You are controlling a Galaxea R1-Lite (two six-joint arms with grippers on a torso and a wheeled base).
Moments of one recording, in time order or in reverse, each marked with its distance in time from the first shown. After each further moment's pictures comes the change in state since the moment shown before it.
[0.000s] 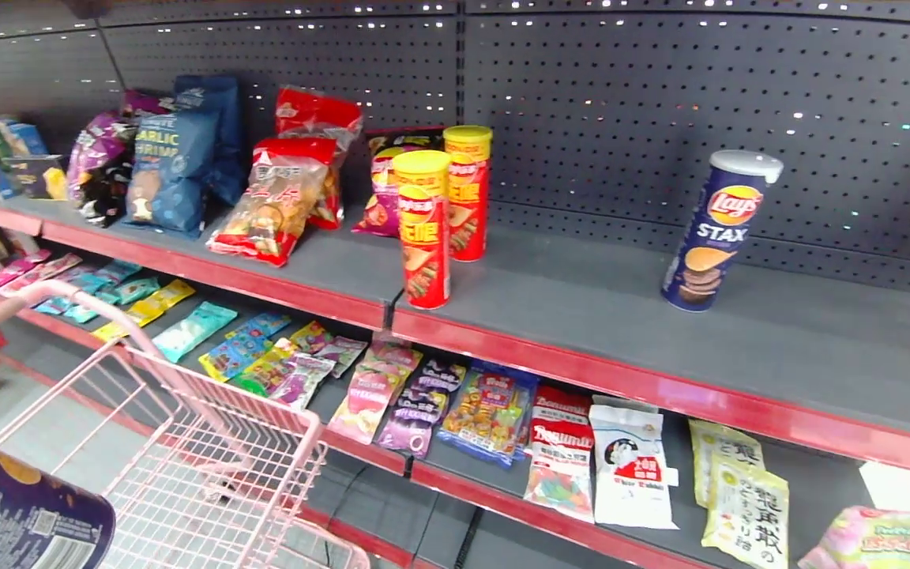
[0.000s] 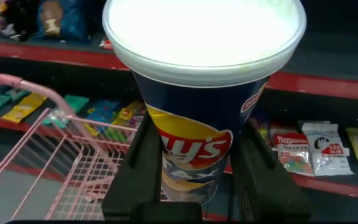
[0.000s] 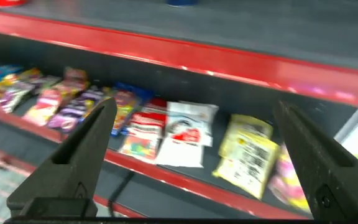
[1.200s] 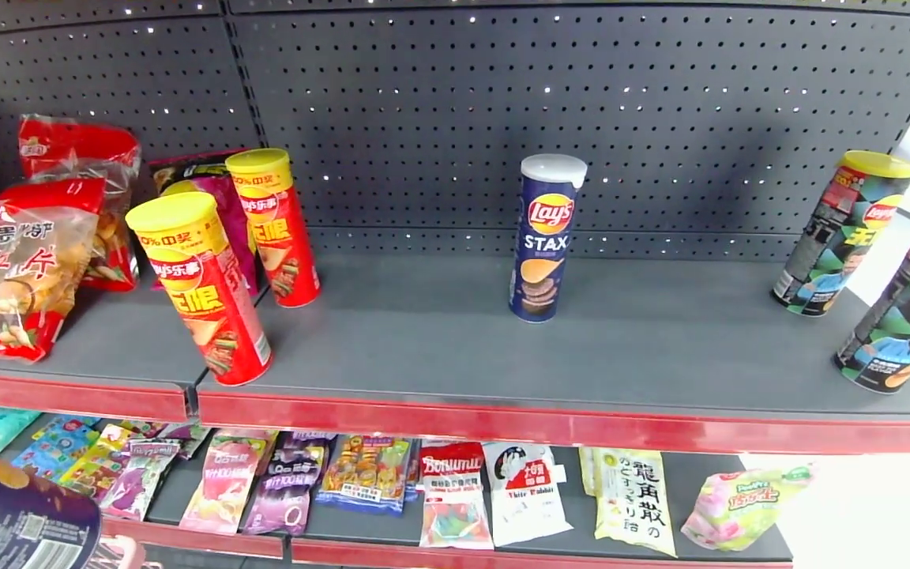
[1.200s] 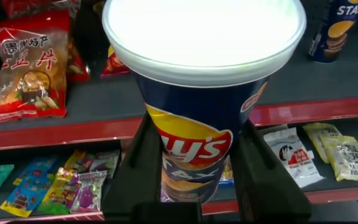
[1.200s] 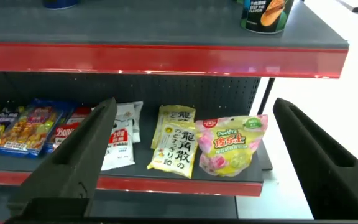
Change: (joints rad) left arm -0.002 -0.037 0.000 0.008 -0.008 0.064; right arm 0.000 0.000 0.000 0.000 0.003 -0.003
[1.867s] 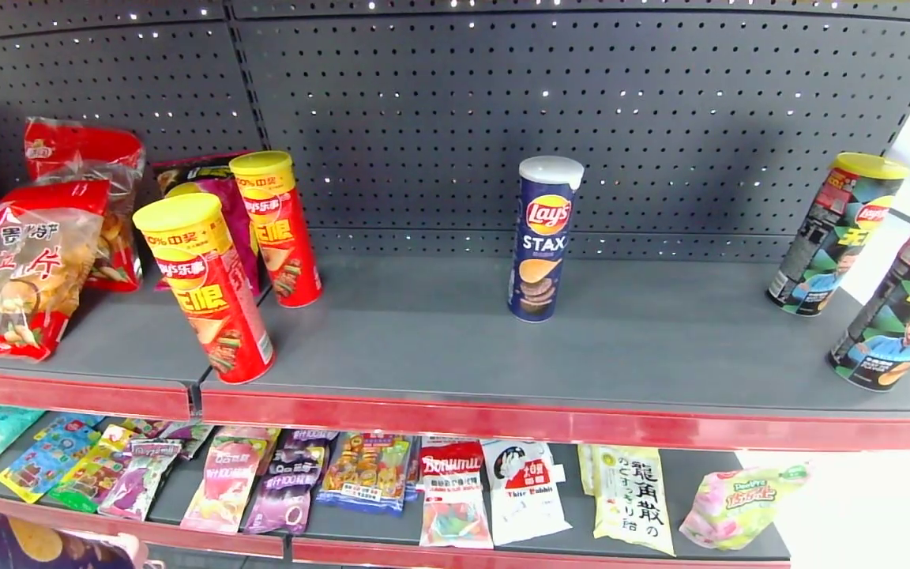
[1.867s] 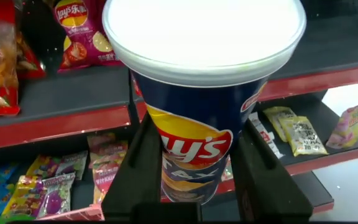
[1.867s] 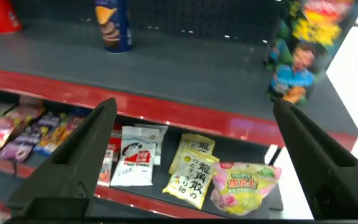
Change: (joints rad) left arm -0.006 -0.080 0.003 0.102 -0.144 -0.022; right arm 0.033 0.323 -0.325 -0.017 0.169 -0.074
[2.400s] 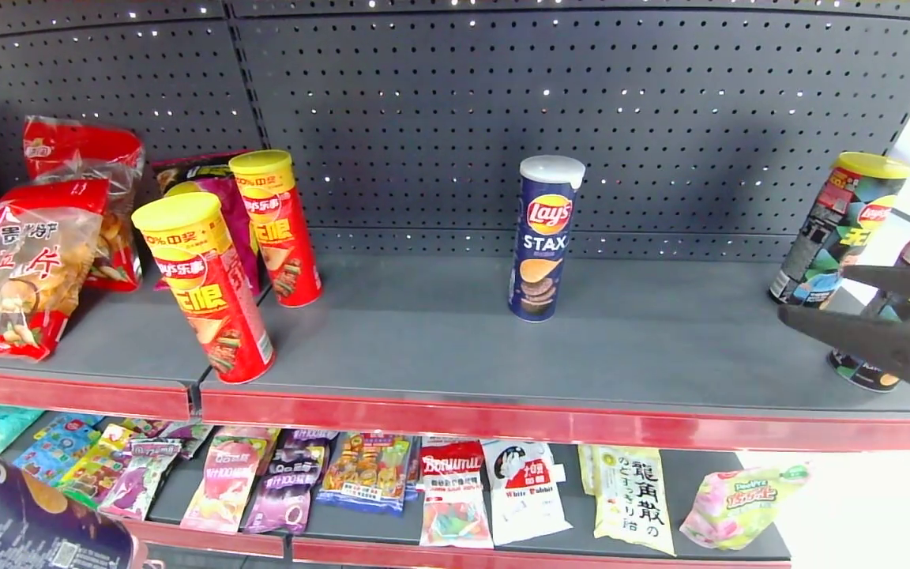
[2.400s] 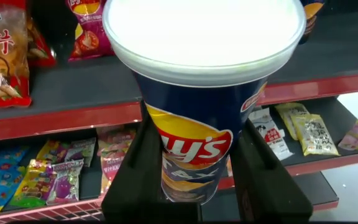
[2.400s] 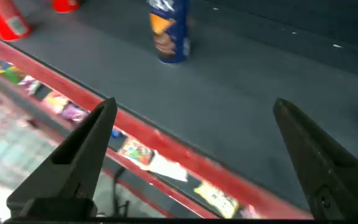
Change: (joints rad) left arm 0.002 0.142 -0.040 -0.027 0.053 0.003; right arm 0.224 0.780 -0.479 -0.046 0.088 -0.008
